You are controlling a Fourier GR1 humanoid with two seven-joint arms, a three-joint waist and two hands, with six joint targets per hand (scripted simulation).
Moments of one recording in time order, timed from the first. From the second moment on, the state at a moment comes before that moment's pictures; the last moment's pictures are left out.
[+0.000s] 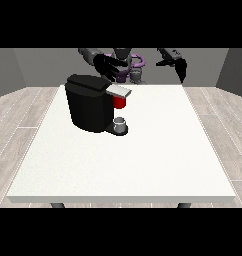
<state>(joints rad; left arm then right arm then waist) -0.28 0.11 0.18 -1.33 0.03 -0.21 -0.09 -0.78 -0.14 -0.02 -1.05 0.08 0.02 0.01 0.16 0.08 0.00</state>
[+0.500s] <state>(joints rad) -0.23 0.12 0.18 -1.32 0.03 -0.20 -0.16 -0.70 -0.04 0.07 -1.10 0.07 0.05 -0.11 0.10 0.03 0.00</state>
